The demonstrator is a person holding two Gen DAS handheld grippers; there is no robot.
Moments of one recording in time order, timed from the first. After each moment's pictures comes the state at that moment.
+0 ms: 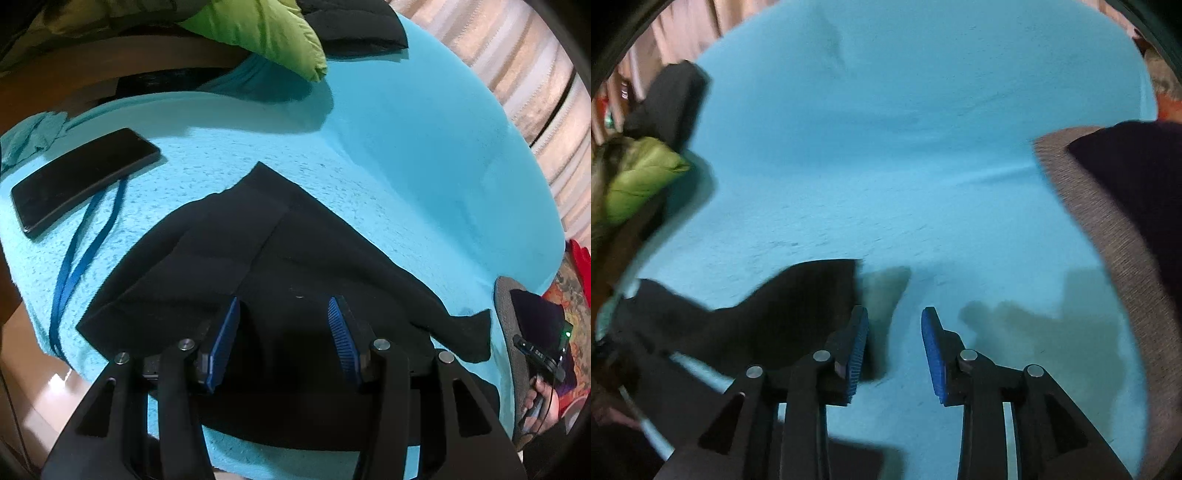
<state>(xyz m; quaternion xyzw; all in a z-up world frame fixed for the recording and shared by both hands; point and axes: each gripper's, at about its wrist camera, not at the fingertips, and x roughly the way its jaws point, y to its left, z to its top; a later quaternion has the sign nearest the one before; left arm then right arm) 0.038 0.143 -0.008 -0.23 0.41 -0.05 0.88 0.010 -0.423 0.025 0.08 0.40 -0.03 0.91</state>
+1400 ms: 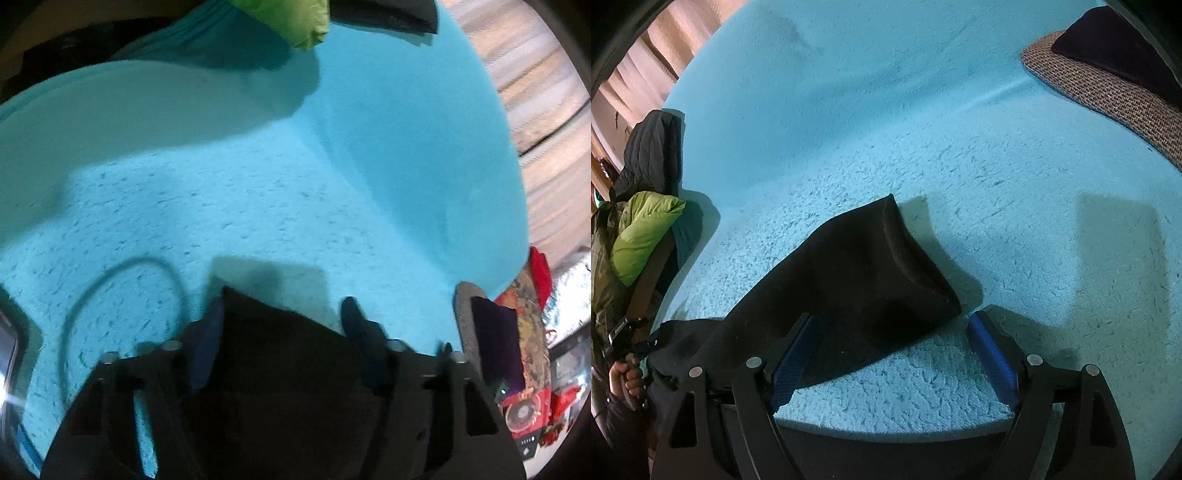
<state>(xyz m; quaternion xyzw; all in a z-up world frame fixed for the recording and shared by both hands) 0.231 0.188 -0.037 -0.28 0.47 -0.18 0.82 0.010 -0.396 -0.051 0.23 0.40 -0.05 0.89</state>
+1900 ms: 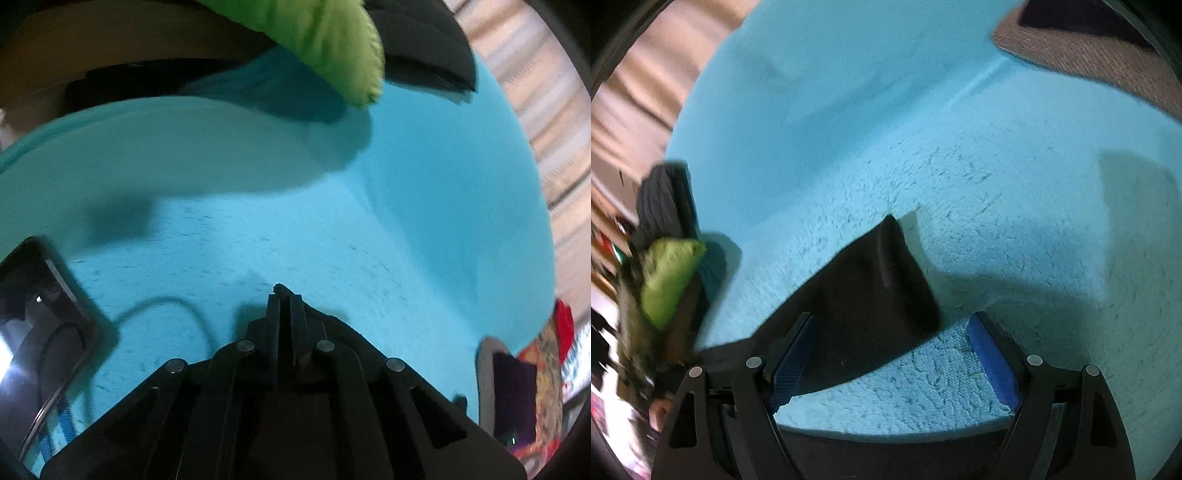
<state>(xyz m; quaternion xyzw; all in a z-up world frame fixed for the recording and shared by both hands) 0.216 0.226 -0.031 -0.31 0.42 -0.06 0.85 -0.001 -0.424 -0.051 0.35 0.36 -0.03 0.86</state>
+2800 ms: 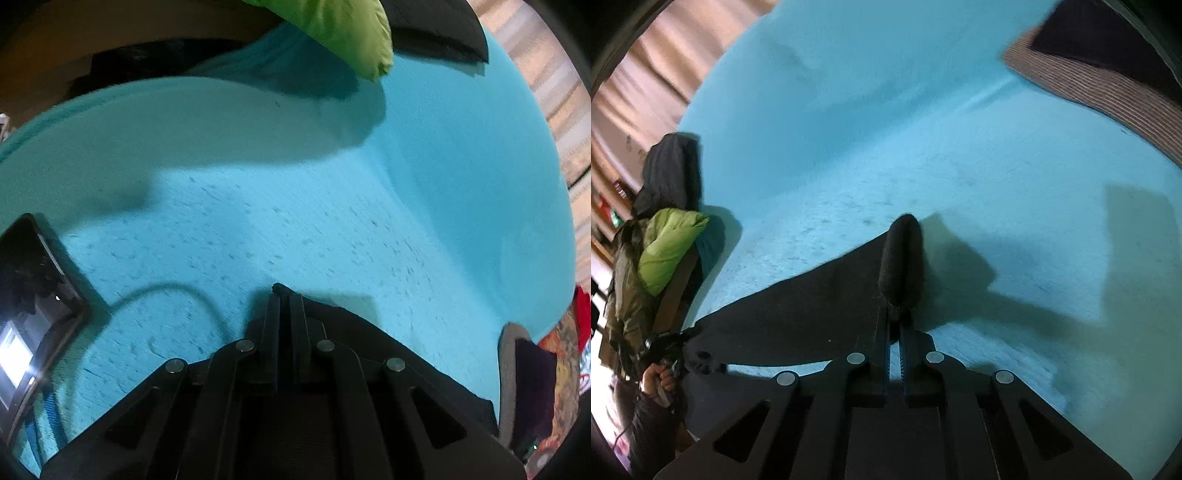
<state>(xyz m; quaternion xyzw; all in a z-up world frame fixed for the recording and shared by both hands) 0.216 0.203 -0.048 -0.27 0.46 -0.05 0.85 -0.031 -0.420 -0.037 0.28 0.39 -0.03 0.88</state>
